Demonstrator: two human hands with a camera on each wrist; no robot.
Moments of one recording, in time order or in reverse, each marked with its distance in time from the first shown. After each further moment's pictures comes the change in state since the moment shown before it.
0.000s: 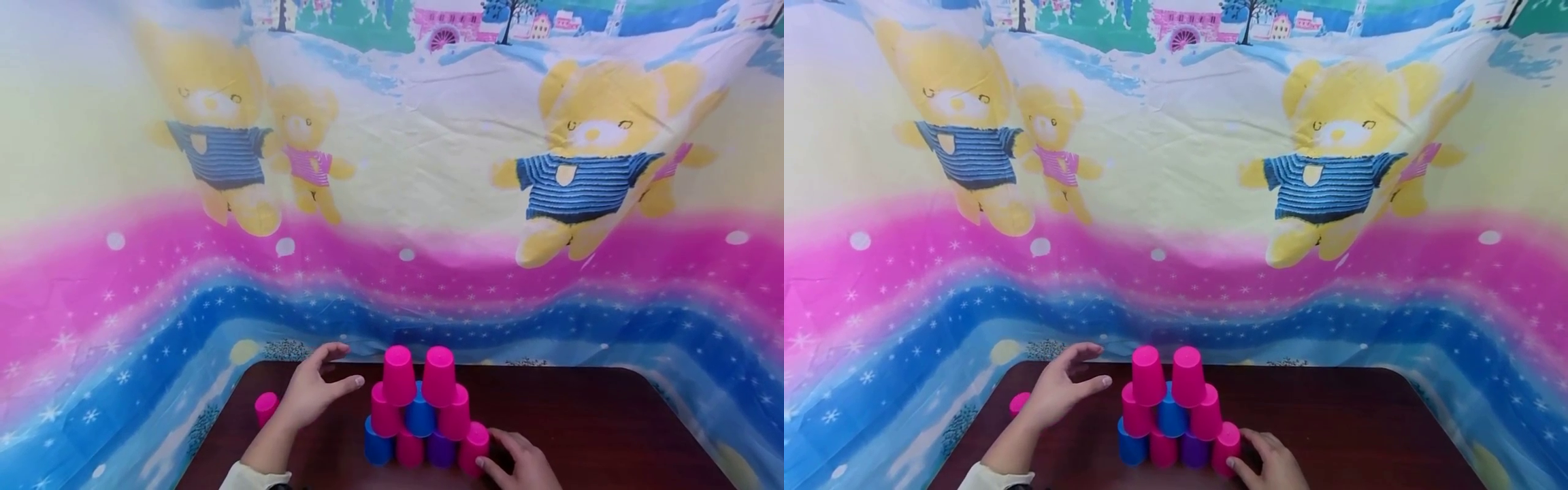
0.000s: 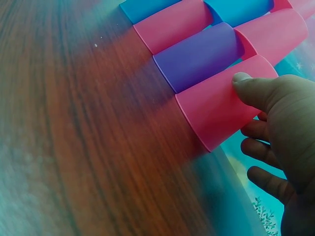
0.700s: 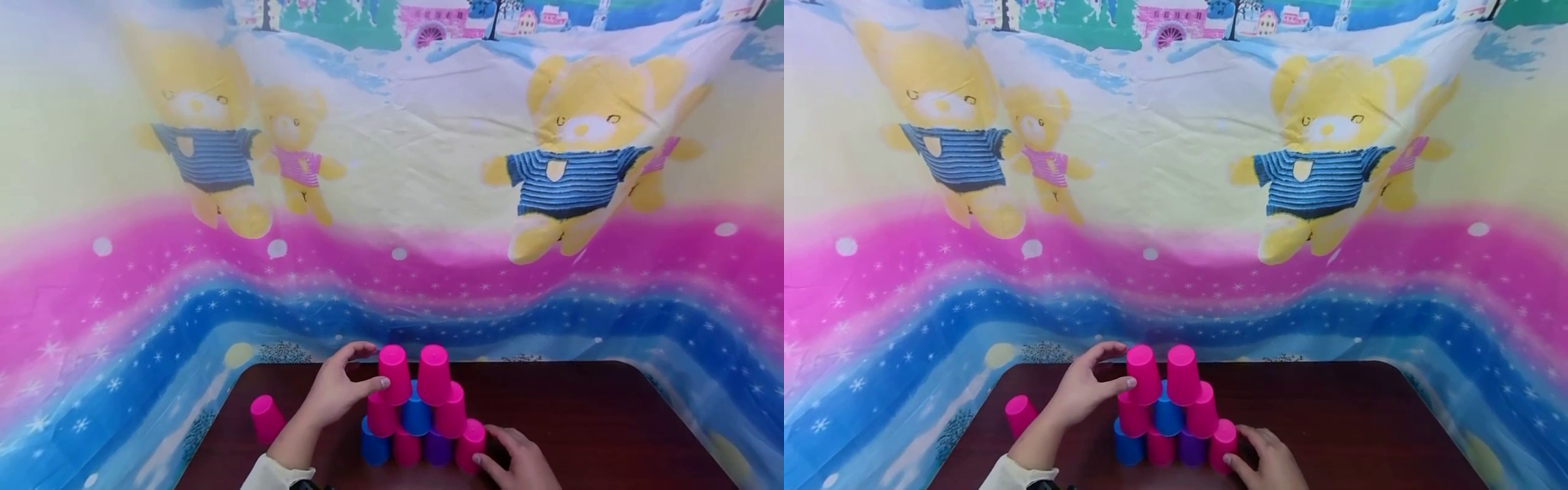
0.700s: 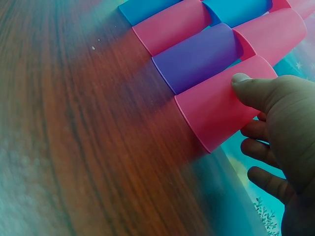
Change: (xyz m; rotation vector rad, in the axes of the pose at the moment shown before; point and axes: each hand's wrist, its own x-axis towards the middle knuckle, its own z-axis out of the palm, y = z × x) left_hand 0.009 0.024 0.043 -0.006 -0.113 0.073; right_hand 0.000 0.006 -0.001 -0.006 0.009 -0.061
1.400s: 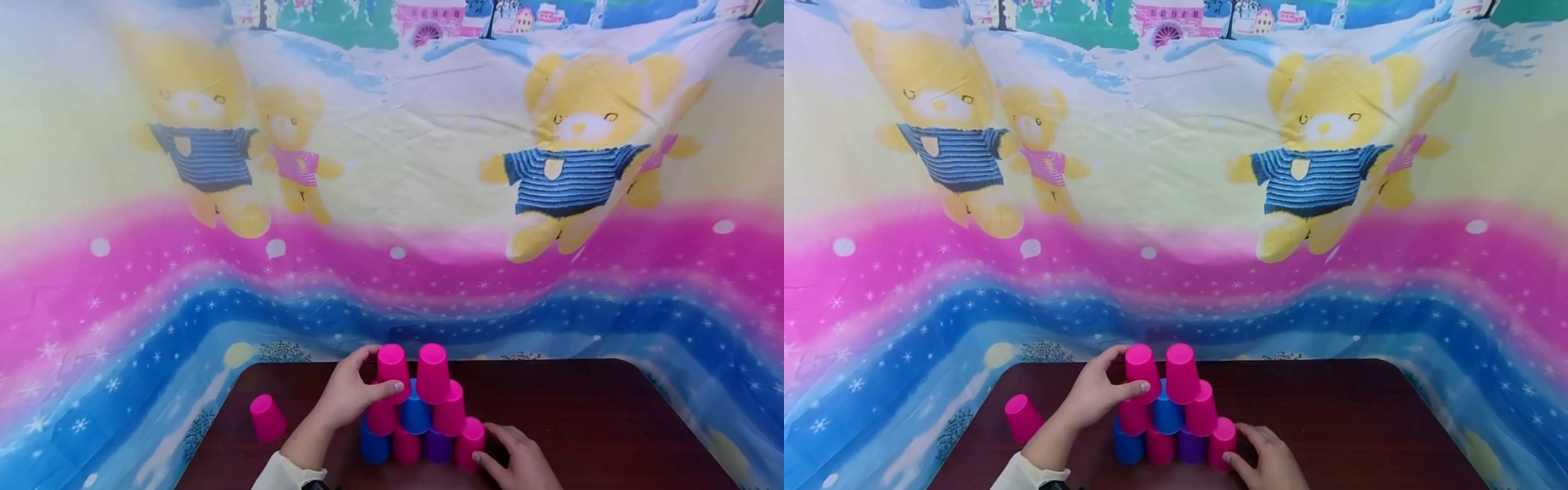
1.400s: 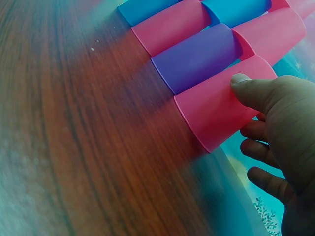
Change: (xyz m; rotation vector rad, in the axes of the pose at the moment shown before) left_hand 0.003 0.001 0.020 -0.052 -0.065 0.001; right_hand 0.000 0.002 0.001 0.000 0.000 -0.009
